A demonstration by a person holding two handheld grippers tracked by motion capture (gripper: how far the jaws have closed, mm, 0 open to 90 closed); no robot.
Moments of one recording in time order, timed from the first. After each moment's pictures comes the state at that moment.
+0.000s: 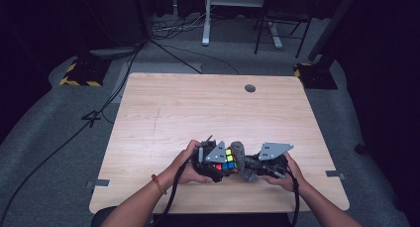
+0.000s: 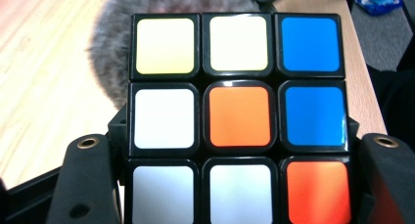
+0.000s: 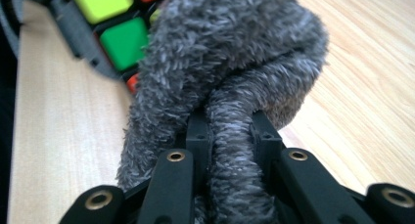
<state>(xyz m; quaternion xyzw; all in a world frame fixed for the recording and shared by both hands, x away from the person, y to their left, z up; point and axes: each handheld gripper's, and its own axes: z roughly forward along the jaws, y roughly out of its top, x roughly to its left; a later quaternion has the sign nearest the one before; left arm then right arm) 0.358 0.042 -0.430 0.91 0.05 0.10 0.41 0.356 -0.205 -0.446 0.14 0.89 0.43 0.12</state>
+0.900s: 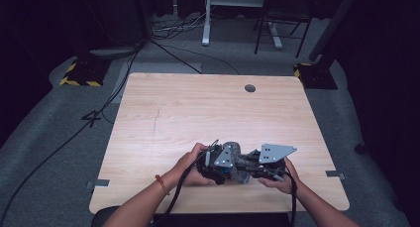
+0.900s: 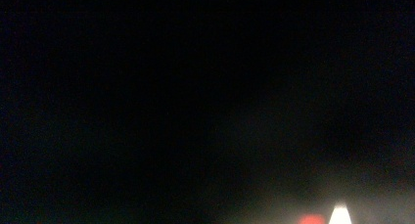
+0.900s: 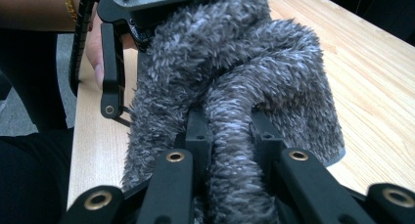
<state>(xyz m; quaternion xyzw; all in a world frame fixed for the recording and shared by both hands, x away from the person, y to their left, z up) 0.358 0.025 -0.450 0.93 0.04 0.11 0.35 0.342 -0.190 -0.427 0.10 0.86 0.49 0.11</state>
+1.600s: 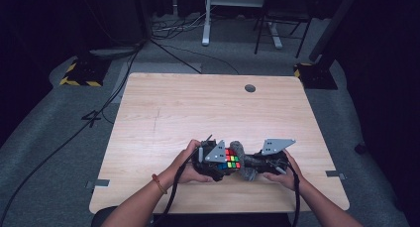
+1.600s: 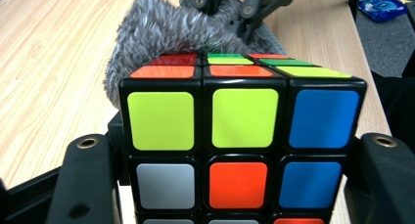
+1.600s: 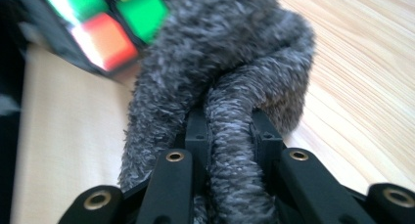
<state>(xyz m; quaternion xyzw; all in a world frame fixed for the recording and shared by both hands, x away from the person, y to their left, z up) 0.357 0.037 -0.433 0.90 0.04 0.10 0.41 0.371 -0.214 -0.458 0.16 0.87 0.47 0.05</state>
